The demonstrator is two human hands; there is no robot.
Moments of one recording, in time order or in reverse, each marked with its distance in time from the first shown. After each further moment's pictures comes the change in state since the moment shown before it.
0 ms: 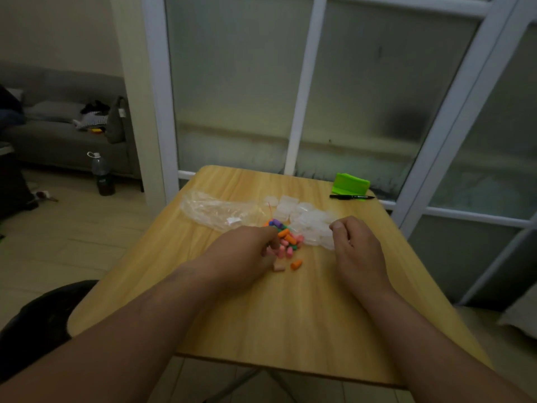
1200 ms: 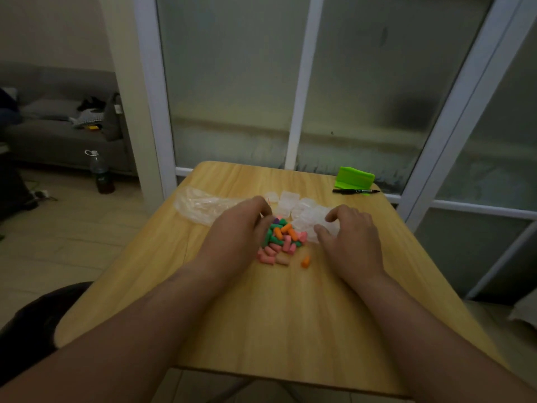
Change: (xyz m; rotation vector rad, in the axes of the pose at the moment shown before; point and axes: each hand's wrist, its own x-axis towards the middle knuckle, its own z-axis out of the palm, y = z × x) left_hand 0.019 -0.003 0.007 -0.204 0.425 -0.039; right_hand 0.020 0.006 0.017 -0.375 -0.022 -0.083
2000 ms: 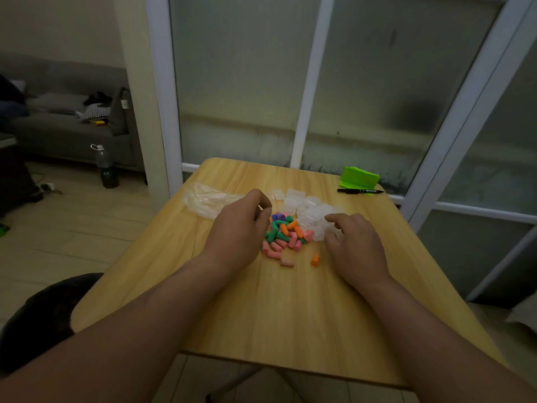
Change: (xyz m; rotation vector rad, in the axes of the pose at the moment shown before) left_hand -0.007 0.000 -0.008 -0.063 0.062 -0.094; right_hand -0.013 -0.006 -0.005 -0.013 -0.085 -0.021
